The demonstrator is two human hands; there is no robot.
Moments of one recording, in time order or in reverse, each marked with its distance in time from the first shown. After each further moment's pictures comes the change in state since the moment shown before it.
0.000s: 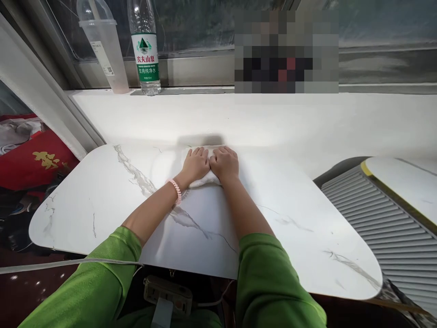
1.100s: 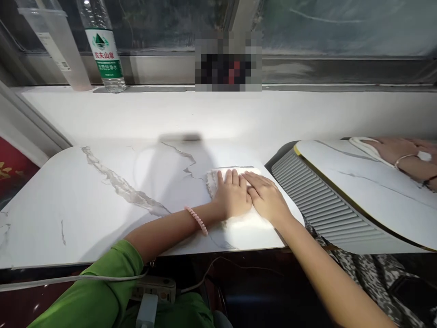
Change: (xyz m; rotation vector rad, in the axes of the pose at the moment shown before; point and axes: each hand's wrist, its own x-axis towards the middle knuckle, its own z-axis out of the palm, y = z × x) left_hand -0.062 0.182 0.034 -0.028 -0.072 0.339; right_hand -0.148 0.118 -0.145 -0.069 -0.100 -0.006
